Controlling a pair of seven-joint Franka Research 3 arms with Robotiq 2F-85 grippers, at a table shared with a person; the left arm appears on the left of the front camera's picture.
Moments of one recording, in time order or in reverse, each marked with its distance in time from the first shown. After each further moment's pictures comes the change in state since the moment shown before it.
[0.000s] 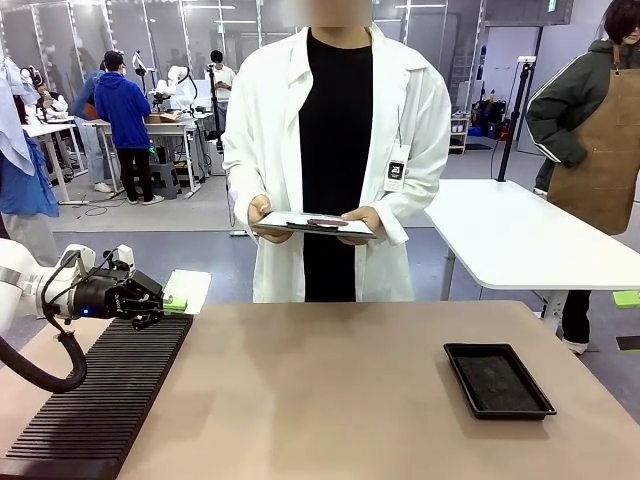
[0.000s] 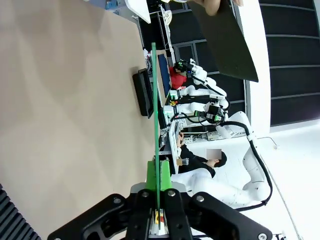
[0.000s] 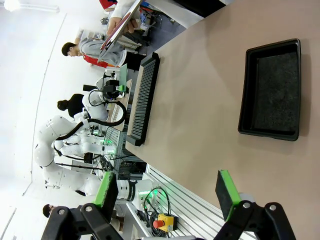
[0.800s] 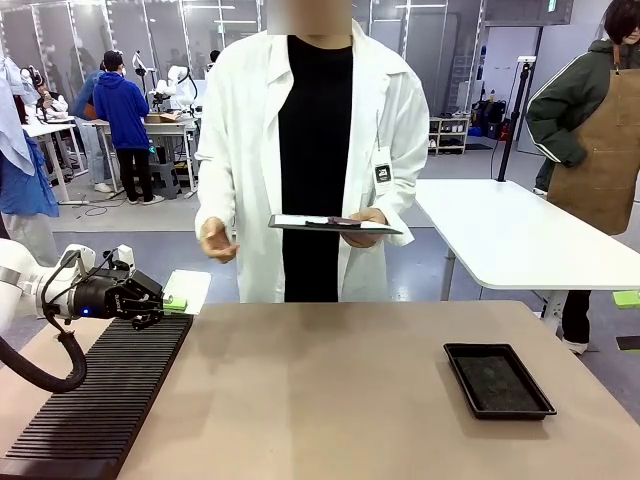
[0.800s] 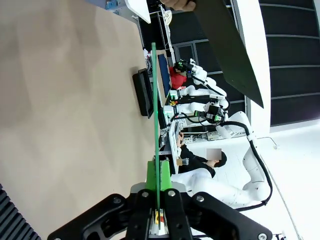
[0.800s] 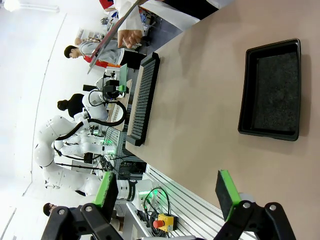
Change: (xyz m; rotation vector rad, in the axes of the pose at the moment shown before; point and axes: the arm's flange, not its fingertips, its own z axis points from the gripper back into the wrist) left arm 0.000 0.000 0.000 0.000 0.000 0.000; right arm 0.000 0.000 0.000 0.000 0.000 0.000
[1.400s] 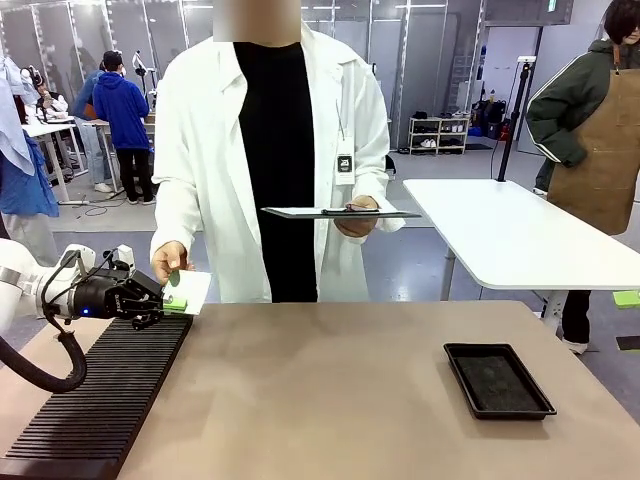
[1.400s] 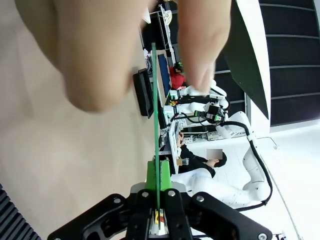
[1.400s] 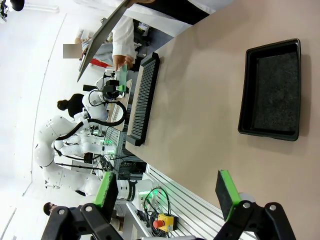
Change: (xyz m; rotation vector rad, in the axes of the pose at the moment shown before) left arm 0.000 0.000 0.000 0.000 0.000 0.000; right arm 0.000 0.000 0.000 0.000 0.000 0.000
